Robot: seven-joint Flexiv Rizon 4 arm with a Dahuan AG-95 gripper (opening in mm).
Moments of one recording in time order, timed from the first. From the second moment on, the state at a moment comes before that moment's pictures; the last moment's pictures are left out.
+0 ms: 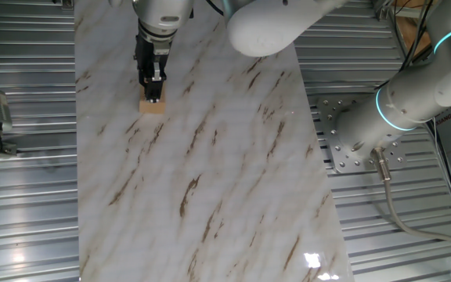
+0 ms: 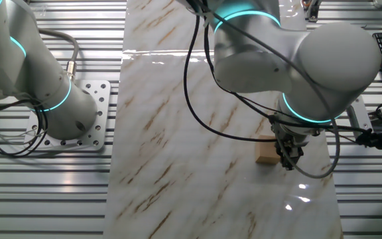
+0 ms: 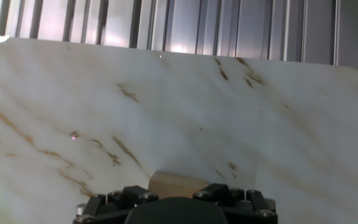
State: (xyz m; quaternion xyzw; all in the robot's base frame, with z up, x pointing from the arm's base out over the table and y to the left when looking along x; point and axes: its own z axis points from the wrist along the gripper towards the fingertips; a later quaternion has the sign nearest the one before) arm 0.585 -0.118 0.073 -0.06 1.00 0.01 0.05
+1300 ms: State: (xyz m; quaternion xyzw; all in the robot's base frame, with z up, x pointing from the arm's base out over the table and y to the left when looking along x) arm 0.585 -0.117 0.073 -0.06 1.00 0.02 0.02
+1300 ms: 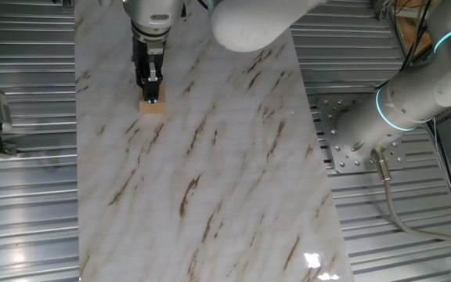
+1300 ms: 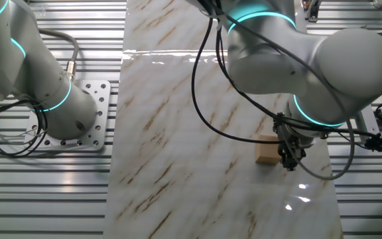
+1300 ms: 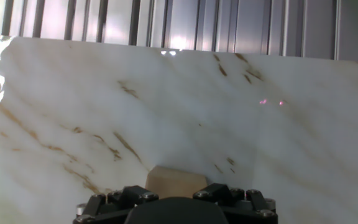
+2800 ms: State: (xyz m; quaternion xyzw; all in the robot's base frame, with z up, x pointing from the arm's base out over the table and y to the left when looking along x) arm 0.595 -0.120 0.061 -0.05 1.00 0.03 0.02
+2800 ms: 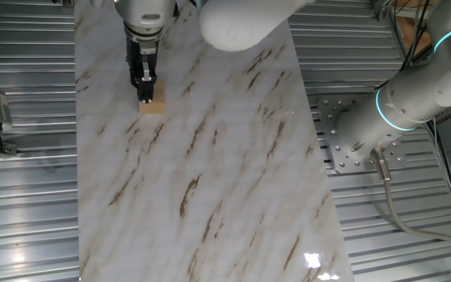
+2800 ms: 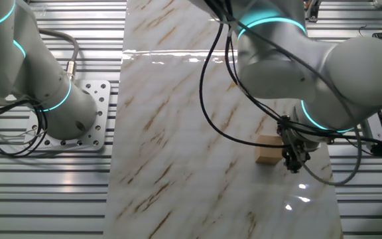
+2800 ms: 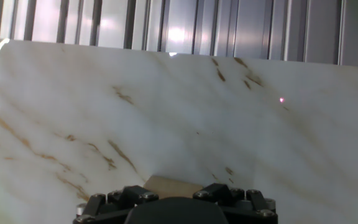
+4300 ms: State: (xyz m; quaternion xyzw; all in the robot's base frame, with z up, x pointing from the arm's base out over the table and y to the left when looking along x) arm 0.584 -0.113 0.036 -0.05 1.00 0.02 0.03
